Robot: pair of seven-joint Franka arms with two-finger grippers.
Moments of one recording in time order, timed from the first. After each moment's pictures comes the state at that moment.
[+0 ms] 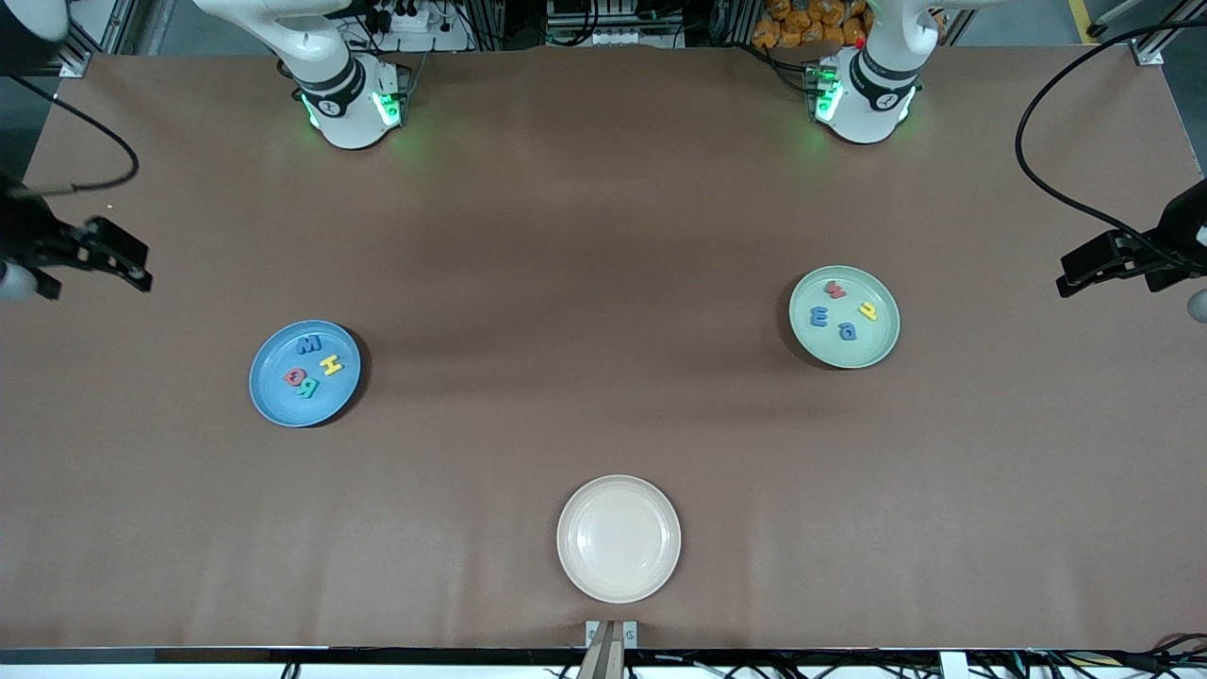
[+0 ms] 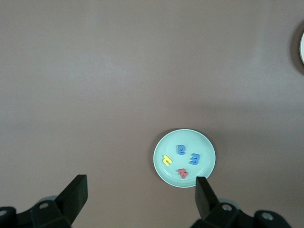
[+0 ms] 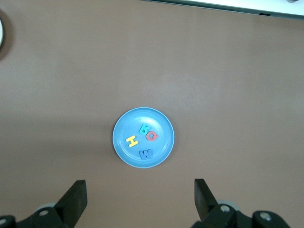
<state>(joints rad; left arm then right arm) -0.07 0.14 0.05 -1.39 0.01 1.54 -0.07 0.06 0.03 -0.06 -1.50 -0.04 1.61 -0.09</state>
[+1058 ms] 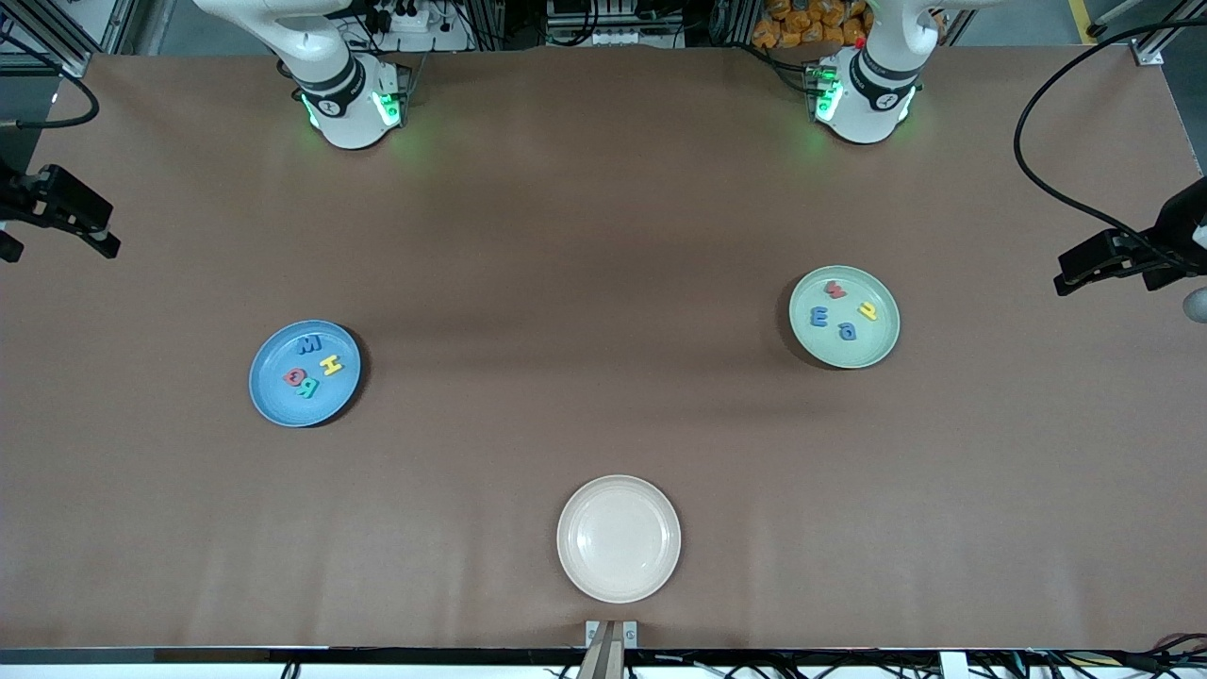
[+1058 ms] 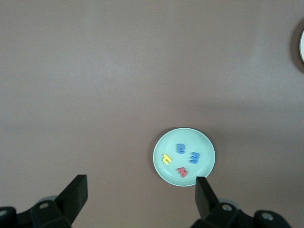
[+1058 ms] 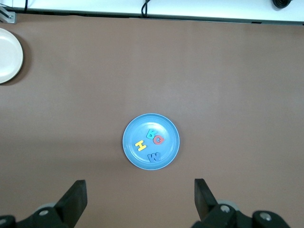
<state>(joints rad) -0.07 0.14 0.05 -1.39 0.01 1.53 -0.07 0.06 0.00 -0.05 -1.46 -0.02 1.59 -0.02</state>
